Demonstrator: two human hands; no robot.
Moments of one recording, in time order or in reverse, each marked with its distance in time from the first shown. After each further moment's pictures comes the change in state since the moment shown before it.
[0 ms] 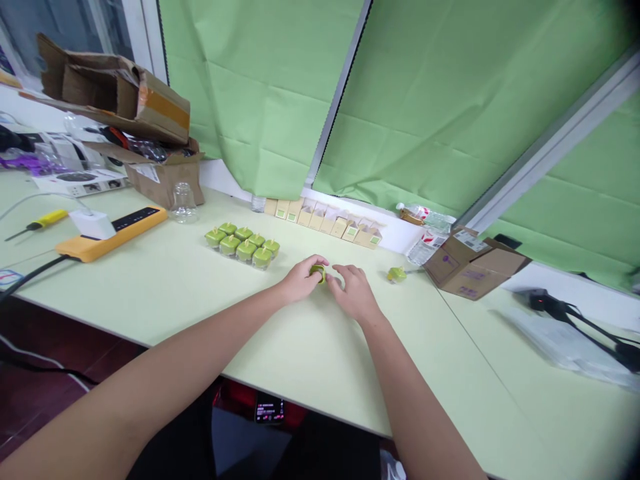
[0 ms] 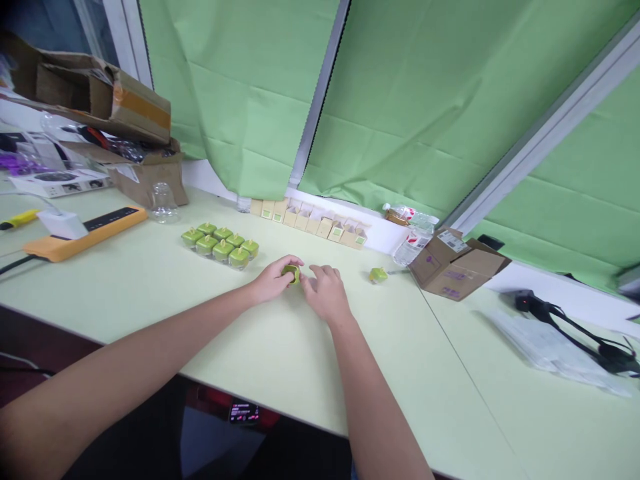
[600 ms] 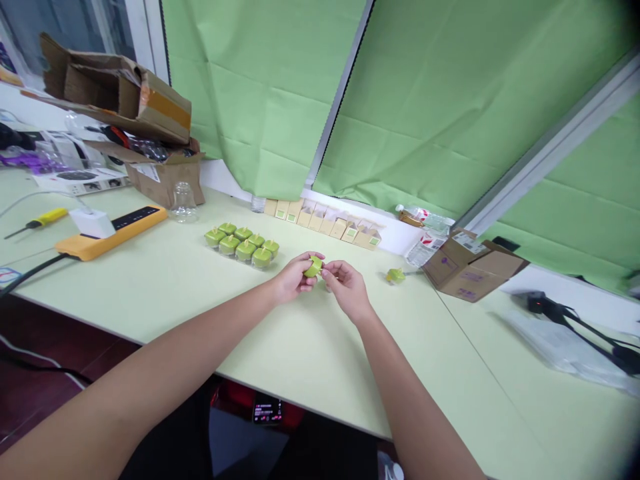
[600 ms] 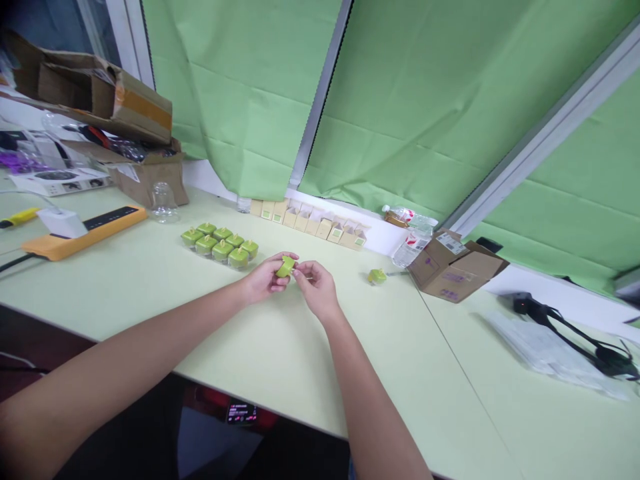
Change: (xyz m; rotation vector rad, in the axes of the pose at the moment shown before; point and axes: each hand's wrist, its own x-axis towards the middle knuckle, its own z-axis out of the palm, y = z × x) left_hand -0.001 0.022 -0.007 -0.664 -0.034 -0.336; right_hand 0.008 -0.022 0.009 0.928 -0.003 0.153
